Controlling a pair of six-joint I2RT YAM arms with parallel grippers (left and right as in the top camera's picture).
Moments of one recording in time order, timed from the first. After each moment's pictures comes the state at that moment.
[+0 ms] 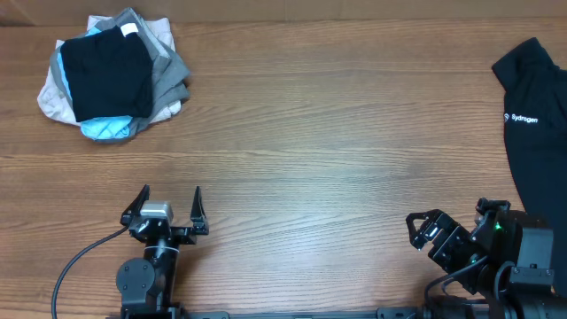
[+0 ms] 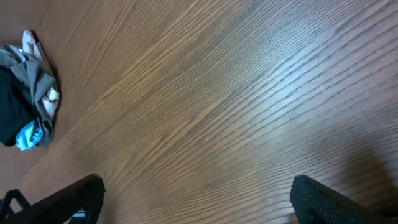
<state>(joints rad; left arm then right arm) 0.05 0.01 0.01 -0.07 0.10 -0.05 -0.07 0.59 0.93 -1.32 -0.30 0.62</state>
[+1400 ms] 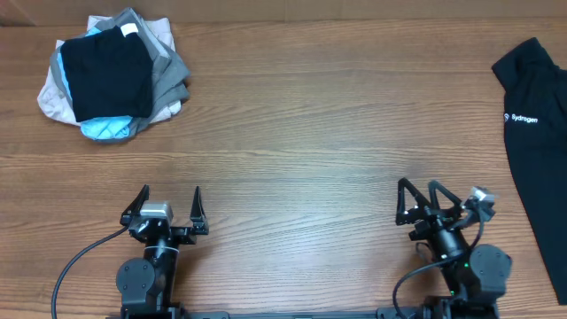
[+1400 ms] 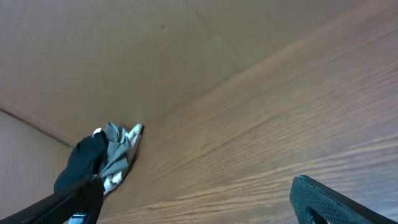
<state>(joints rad) 0.05 0.02 0.01 -0.07 0.10 -0.05 -0.04 0.10 0.13 -0.13 -0.32 0.62</state>
